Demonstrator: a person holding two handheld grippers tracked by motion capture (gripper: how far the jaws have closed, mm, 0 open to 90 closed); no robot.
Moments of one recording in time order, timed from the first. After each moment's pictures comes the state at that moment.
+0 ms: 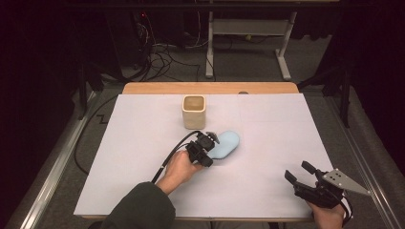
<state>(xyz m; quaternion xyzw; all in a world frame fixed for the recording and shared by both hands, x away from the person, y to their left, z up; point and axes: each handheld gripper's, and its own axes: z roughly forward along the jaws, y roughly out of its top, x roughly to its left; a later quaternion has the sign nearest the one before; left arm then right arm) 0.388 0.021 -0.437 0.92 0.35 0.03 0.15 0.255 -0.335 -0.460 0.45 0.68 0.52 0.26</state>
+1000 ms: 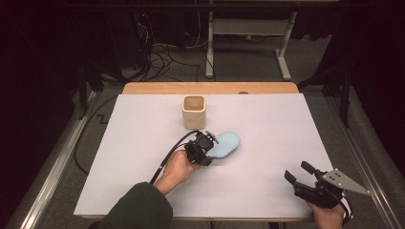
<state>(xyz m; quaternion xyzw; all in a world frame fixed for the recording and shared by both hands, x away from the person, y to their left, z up) 0.382 0.027 -0.430 0.93 0.33 0.05 0.18 0.255 -0.335 -0.460 0.44 0.68 0.52 0.26</state>
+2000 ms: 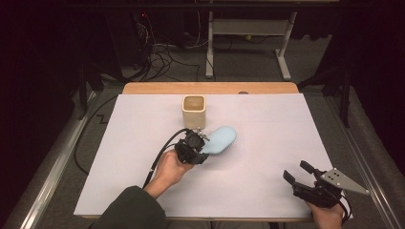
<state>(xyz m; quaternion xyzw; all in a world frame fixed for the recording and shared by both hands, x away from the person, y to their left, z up) 0.369 0.057 -0.411 0.91 0.33 0.07 0.25 0.256 -0.332 -0.459 0.44 0.68 0.52 0.26</state>
